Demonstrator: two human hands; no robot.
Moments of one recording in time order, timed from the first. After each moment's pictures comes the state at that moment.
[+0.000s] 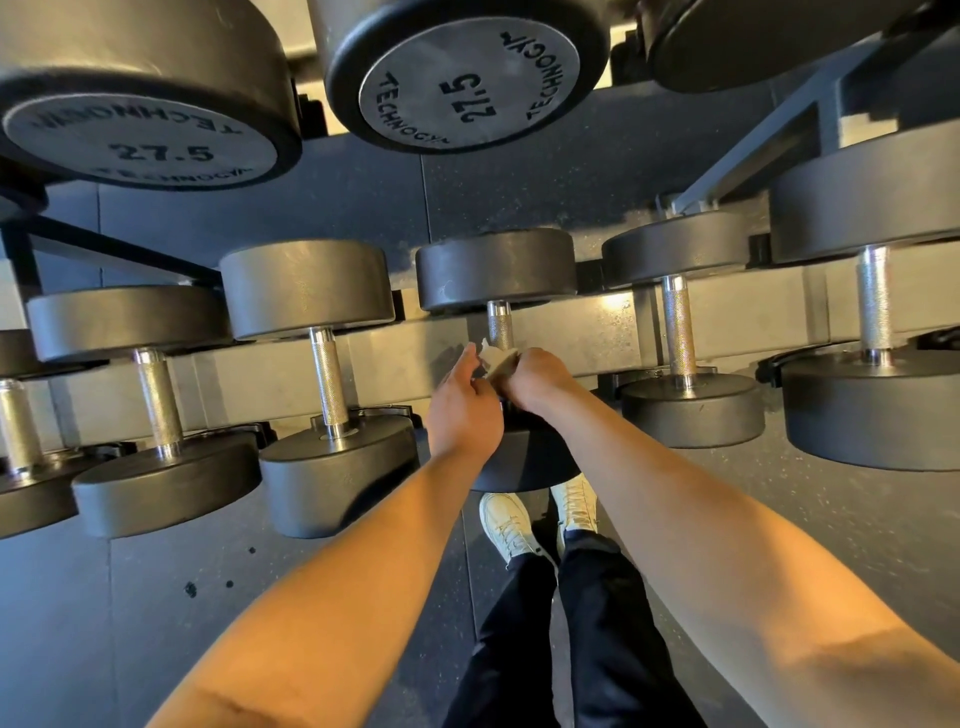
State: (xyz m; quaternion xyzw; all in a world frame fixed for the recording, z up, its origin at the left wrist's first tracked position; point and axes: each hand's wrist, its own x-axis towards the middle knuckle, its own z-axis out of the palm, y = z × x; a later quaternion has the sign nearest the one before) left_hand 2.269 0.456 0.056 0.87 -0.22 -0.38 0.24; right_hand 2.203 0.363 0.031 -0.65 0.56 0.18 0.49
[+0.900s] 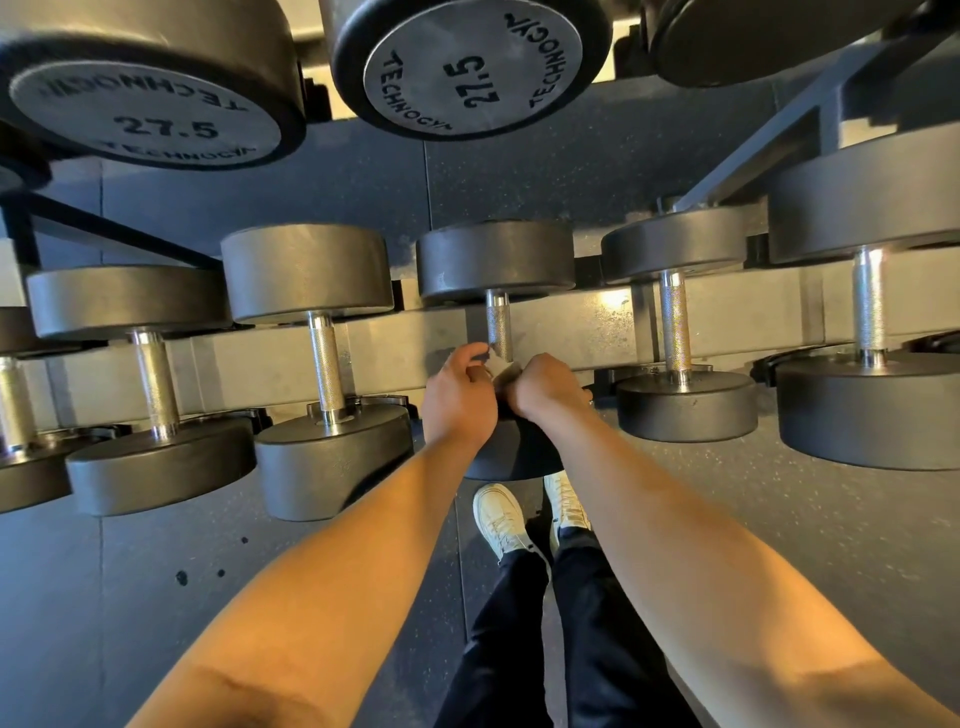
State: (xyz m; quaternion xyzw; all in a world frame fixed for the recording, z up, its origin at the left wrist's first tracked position) left_hand 2.269 0.459 0.052 0.87 -0.23 -0.35 0.26; right_hand 2.192 0.381 0.036 -0.61 0.64 0.20 0.42
